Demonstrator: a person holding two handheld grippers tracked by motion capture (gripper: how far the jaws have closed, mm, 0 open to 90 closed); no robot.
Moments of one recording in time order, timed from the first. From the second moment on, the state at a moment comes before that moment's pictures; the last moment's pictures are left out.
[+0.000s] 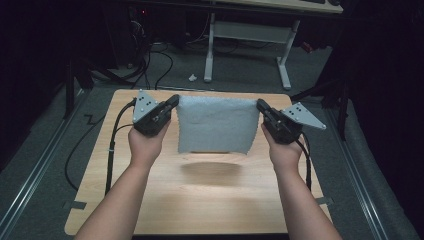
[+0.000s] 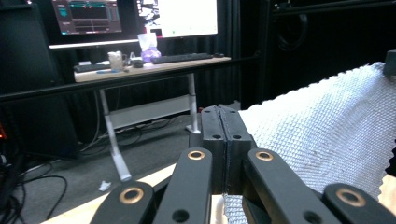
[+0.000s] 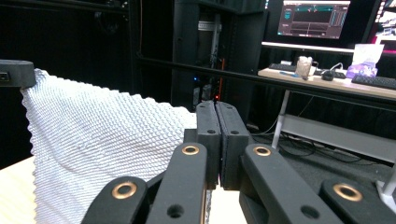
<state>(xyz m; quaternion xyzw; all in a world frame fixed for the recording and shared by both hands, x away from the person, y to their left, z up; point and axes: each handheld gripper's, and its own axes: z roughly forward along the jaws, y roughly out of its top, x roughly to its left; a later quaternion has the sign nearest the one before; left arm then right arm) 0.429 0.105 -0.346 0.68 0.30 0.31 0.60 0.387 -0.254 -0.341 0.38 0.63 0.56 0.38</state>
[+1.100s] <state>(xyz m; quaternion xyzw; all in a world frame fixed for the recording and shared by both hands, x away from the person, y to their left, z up) 0.506 0.091 -0.366 0.71 0.36 0.32 0.52 0.481 -0.242 -0.347 0.41 0.68 0.47 0.39</state>
